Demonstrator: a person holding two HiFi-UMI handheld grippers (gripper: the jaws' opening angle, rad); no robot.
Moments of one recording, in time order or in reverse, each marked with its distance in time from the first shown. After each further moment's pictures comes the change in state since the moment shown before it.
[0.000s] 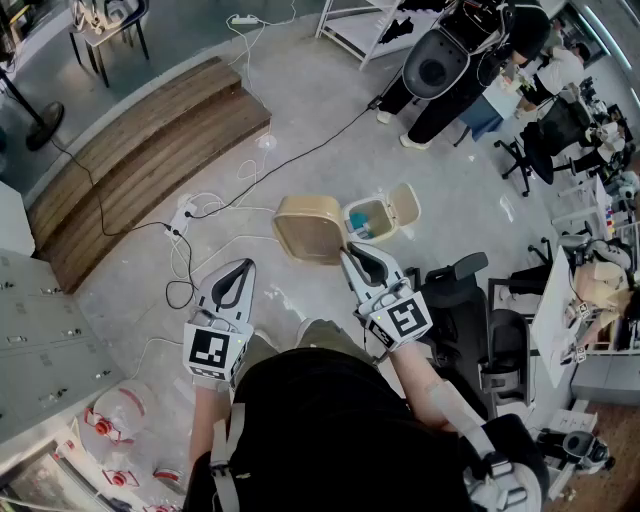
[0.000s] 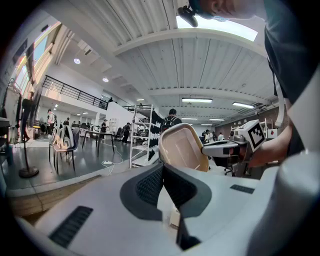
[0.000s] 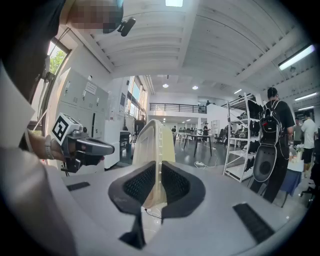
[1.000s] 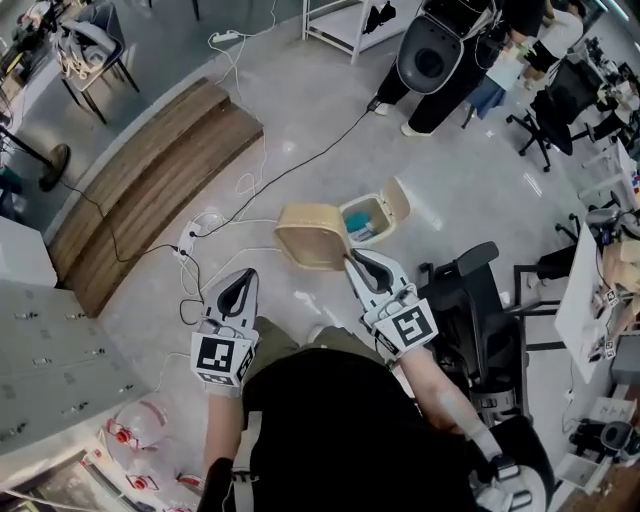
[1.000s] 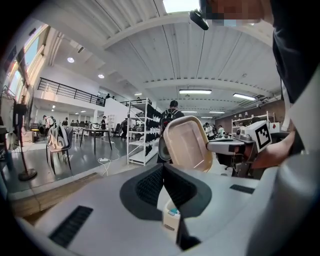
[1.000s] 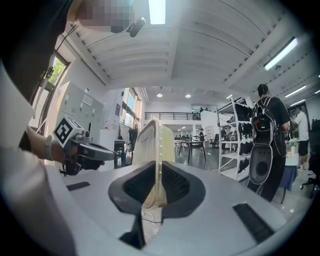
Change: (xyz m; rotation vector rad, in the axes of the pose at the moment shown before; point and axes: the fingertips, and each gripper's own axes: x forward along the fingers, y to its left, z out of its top) left arm 0.106 -0.122 0.004 0.010 0.082 0.003; right arm -0.107 -0.126 -0.021 0.043 -0.100 -0.039
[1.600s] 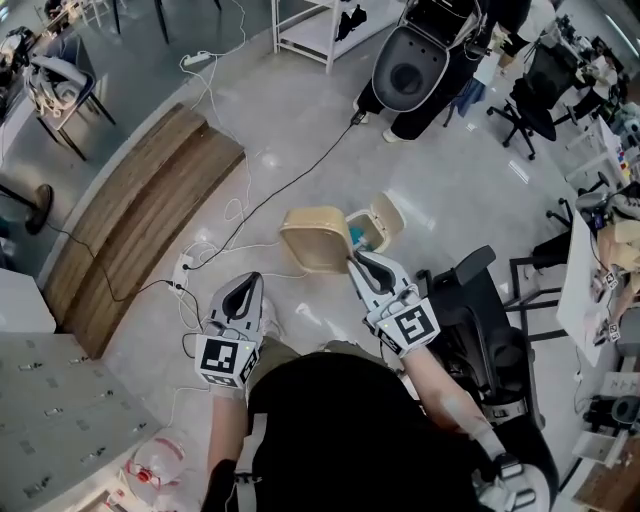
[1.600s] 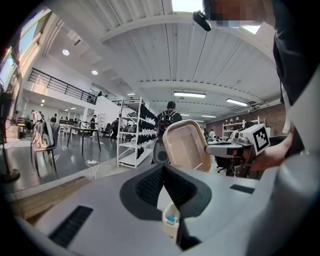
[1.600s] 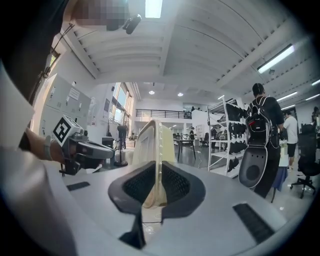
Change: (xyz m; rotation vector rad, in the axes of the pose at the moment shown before) left arm 0.088 0.043 0.011 -0.011 -0.019 -0.119; right arm 0.053 -0.065 -0.006 0.004 0.030 -0.115
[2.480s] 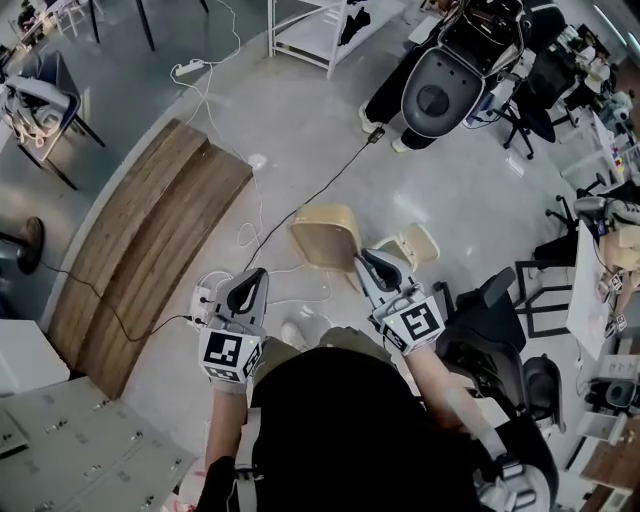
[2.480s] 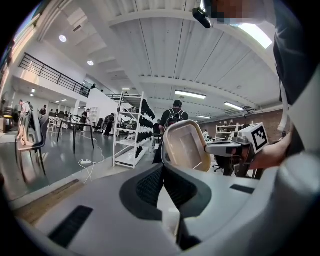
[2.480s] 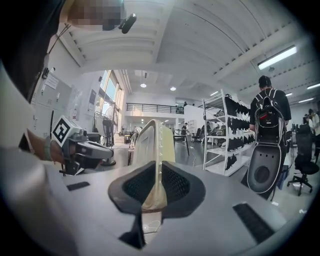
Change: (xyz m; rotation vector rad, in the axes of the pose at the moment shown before) left arm 0.095 0.247 0.021 -0.027 0.026 -0.121; right arm 0.249 -0.020 0.021 0.020 0.063 -0.107
